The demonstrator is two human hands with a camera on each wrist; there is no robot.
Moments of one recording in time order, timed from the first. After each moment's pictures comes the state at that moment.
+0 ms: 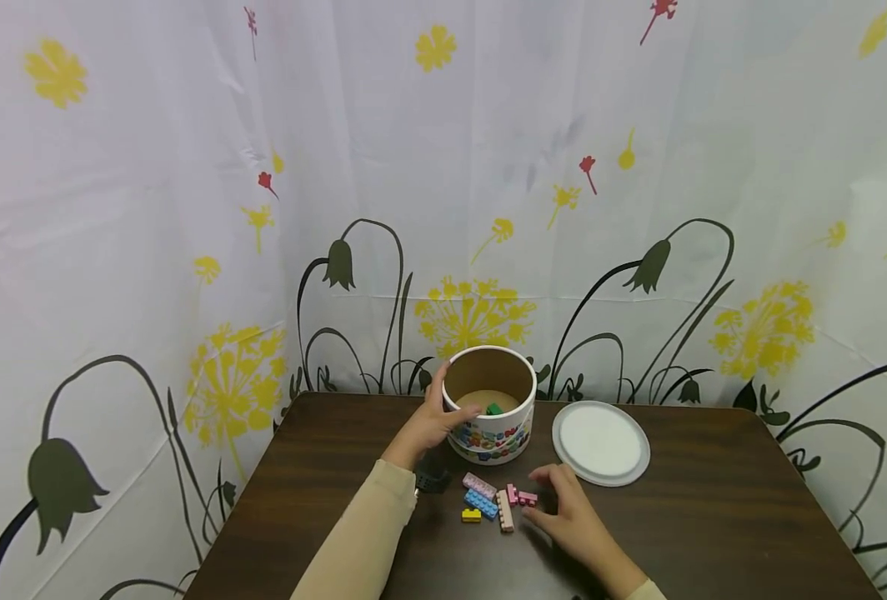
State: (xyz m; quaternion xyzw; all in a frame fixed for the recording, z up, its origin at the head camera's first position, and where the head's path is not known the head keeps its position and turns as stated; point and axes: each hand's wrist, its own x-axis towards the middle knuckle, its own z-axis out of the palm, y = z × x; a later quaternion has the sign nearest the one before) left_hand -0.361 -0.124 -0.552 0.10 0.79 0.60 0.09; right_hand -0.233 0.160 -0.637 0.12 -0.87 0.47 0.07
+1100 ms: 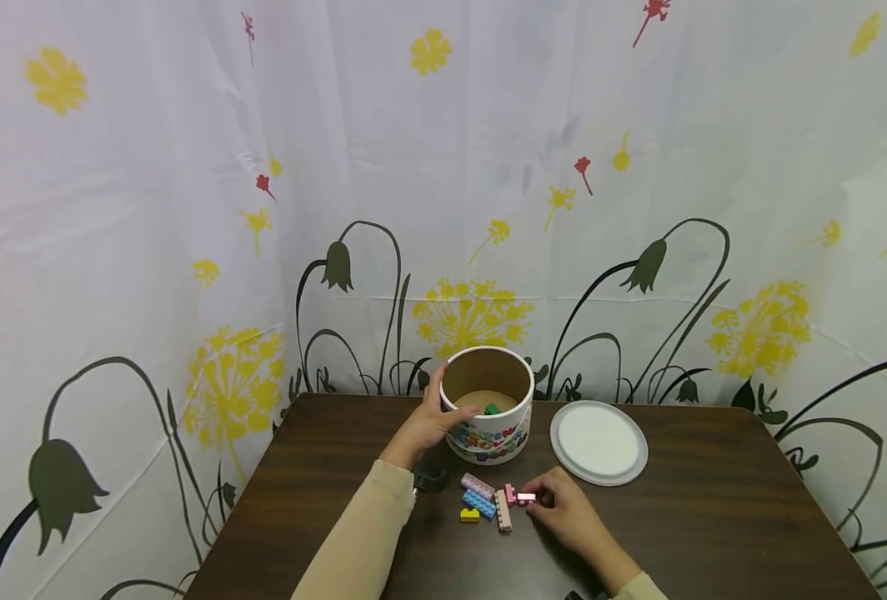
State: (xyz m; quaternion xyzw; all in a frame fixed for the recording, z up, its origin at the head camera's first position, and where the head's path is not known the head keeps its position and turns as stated) left_hand -0.361 -0.126 -0.553 0.10 0.78 0.60 0.10; right_hand -0.244 0.160 -0.646 0.12 -0.88 0.45 0.03
